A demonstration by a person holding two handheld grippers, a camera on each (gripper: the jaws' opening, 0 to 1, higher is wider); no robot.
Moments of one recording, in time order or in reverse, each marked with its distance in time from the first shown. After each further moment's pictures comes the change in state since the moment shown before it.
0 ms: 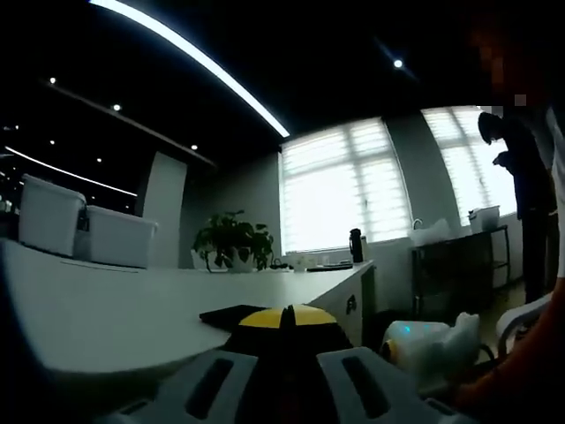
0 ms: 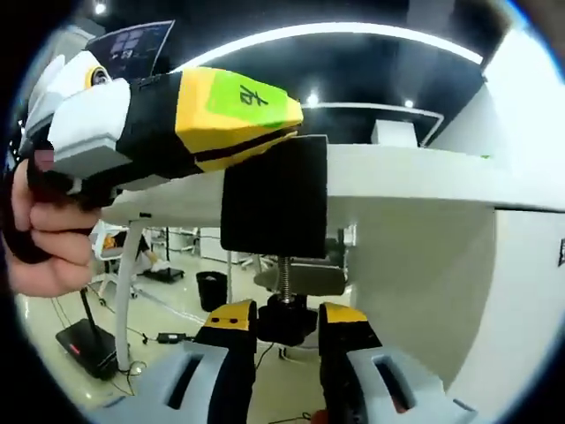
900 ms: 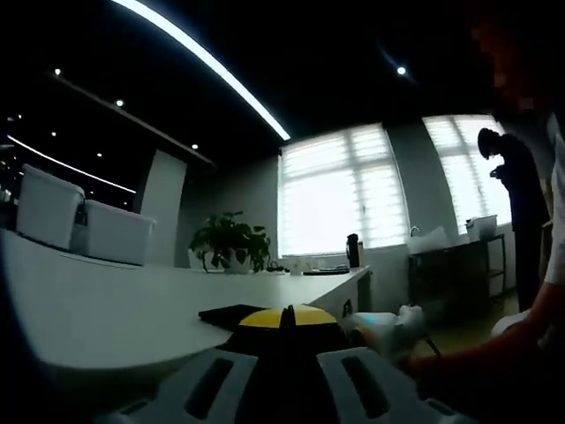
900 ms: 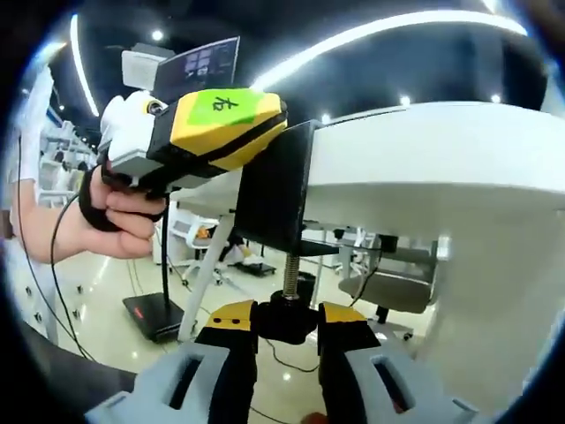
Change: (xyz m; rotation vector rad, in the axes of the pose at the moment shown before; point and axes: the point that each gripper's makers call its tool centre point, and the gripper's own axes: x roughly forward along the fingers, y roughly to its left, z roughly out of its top) left arm -0.002 0.001 0.001 -0.039 -0.020 -0.016; right arm 0.008 0.015 -0.001 -0.099 -0.028 0.559
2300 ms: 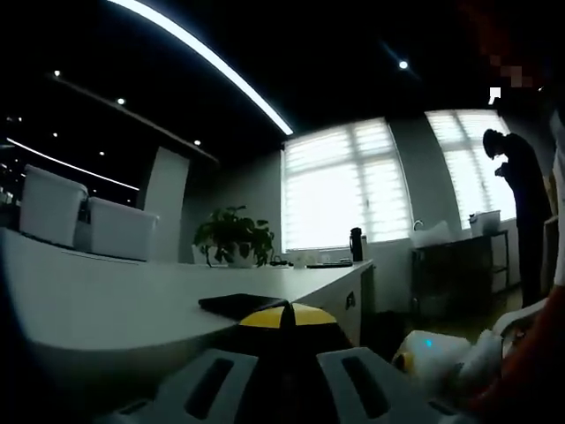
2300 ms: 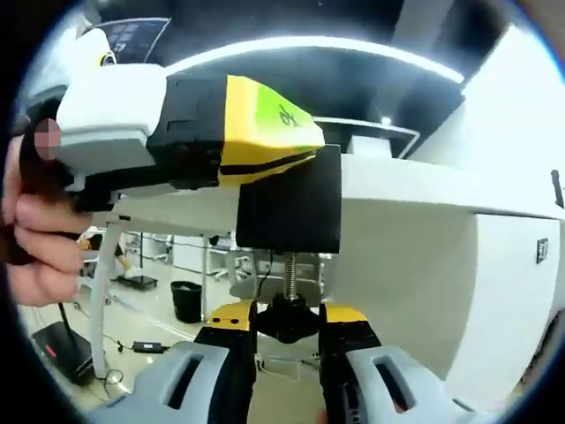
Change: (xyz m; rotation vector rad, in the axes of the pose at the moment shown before) left arm -0.005 -0.001 -0.007 0.011 0.027 0.020; right arm -0.019 0.000 0.009 -0.025 -0.033 -0.599
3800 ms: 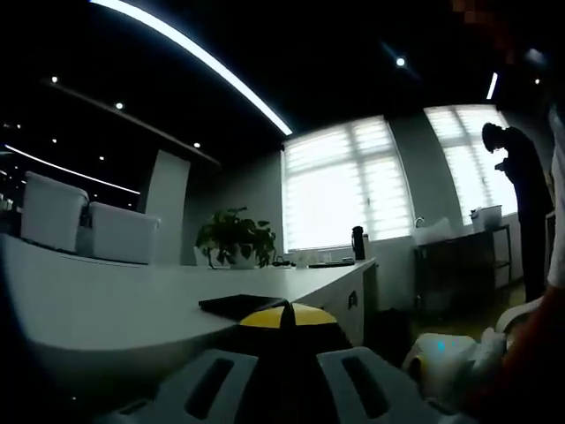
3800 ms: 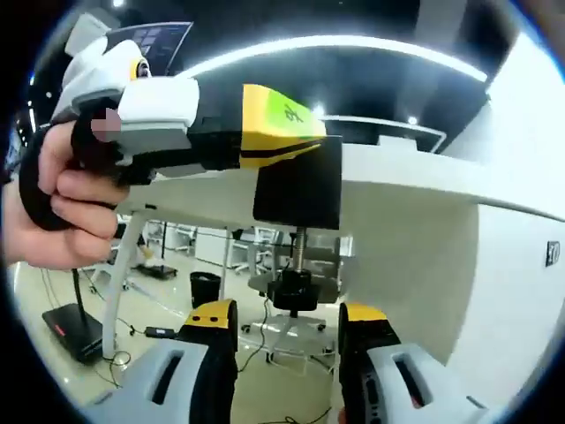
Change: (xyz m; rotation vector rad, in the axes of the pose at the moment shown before) left arm 0.001 -0.001 -0.002 0.022 0.000 0.013; right arm -0.004 0.006 -0.014 -0.037 0.039 0.017
